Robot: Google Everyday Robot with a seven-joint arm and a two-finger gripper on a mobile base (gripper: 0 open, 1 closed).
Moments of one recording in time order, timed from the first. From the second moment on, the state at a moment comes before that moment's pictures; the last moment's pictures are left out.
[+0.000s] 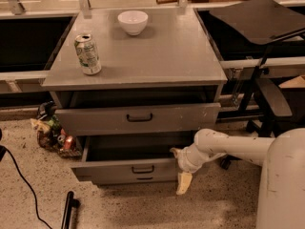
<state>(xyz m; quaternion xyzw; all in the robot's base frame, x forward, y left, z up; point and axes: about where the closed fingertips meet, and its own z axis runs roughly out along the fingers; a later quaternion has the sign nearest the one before) 0.556 -0.098 0.410 -0.72 0.65 0.14 0.20</state>
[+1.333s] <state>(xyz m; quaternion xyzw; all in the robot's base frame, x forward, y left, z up) 0.502 -0.104 0.429 -0.69 0.68 0.17 0.17</state>
